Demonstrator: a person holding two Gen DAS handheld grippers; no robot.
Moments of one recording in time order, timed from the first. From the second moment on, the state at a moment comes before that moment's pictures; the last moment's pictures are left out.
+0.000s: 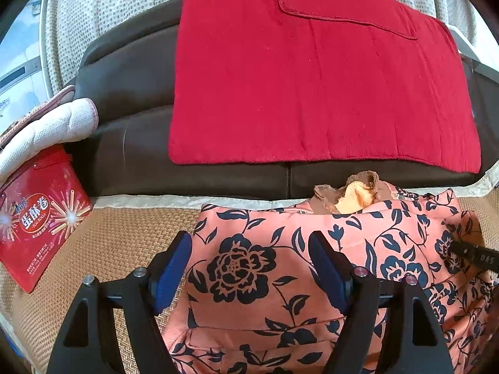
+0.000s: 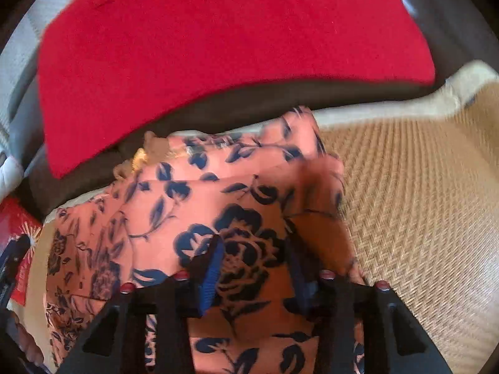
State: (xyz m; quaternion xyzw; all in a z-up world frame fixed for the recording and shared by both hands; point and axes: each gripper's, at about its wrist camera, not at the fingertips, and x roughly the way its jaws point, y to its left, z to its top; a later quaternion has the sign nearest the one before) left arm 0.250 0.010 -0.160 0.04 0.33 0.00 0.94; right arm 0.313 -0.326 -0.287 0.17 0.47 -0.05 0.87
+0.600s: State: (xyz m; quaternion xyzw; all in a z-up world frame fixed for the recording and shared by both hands) left arm 0.243 0.025 -0.146 0.03 0.31 0.03 0.95; right arm 0.301 -0.292 -0.251 0.17 0.40 0.03 0.90
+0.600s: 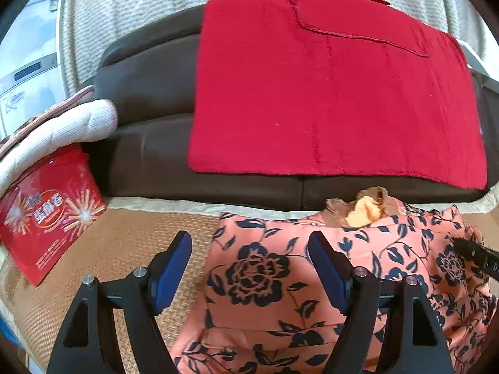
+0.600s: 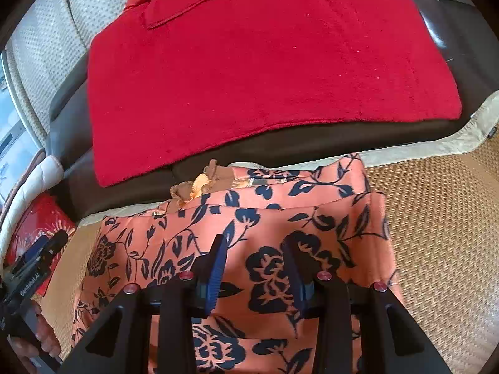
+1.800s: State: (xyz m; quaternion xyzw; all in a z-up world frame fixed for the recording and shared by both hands) left arm 0.236 0.101 -0.151 -0.03 0.34 0.14 0.93; right arm 0.314 -0.247 -0.264 0.14 0.42 0.05 0.90
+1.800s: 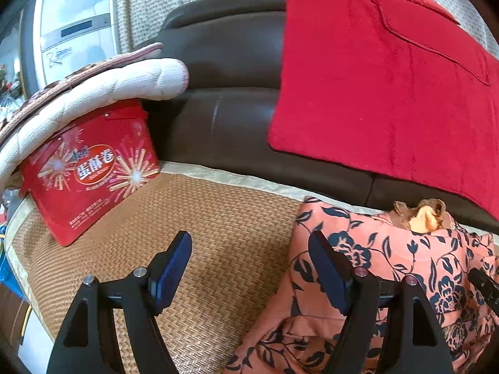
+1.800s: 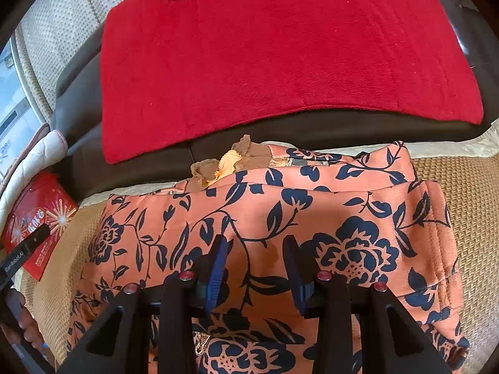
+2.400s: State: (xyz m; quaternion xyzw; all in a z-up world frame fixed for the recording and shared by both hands) left arm 0.246 0.116 -0.164 -0.03 0.37 0.16 0.92; right arm 0.319 -0.246 -0.270 0.13 0.43 0.05 0.89
